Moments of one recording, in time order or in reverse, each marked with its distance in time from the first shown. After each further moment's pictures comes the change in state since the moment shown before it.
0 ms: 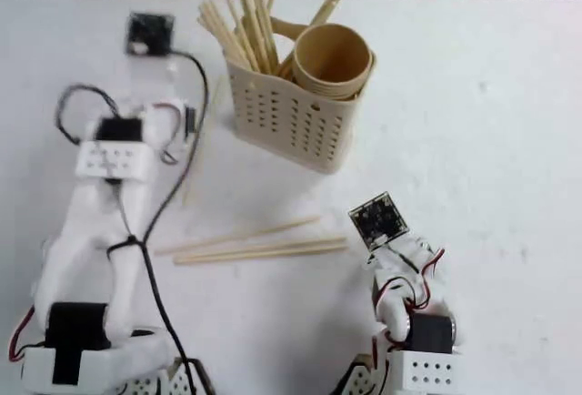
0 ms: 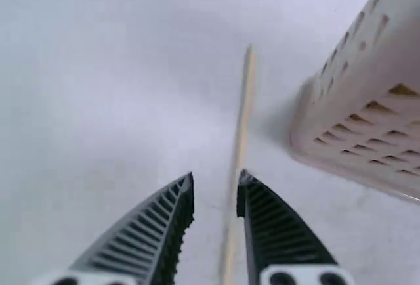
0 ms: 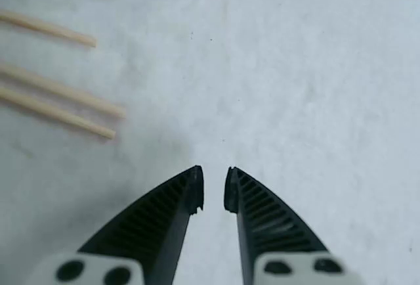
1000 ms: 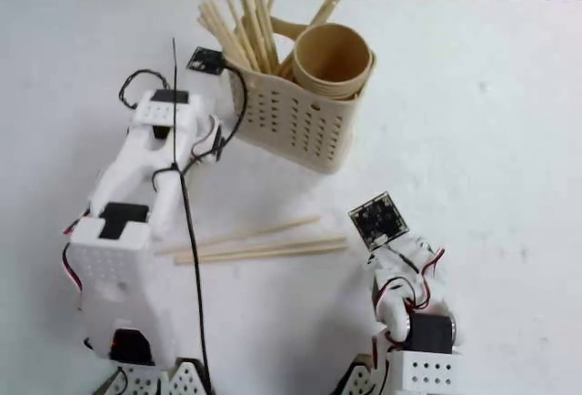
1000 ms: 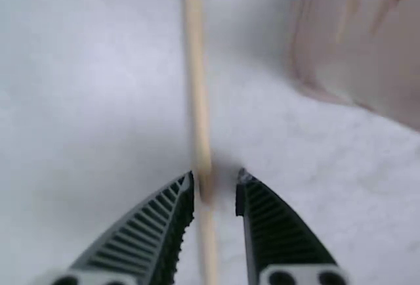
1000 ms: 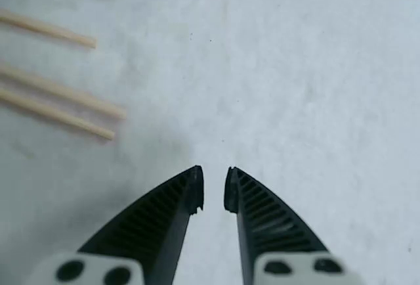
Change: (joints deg) left arm 2.3 41.5 -33.3 22.2 -5.8; right arm 0.0 -0.1 0.0 0.0 0.0
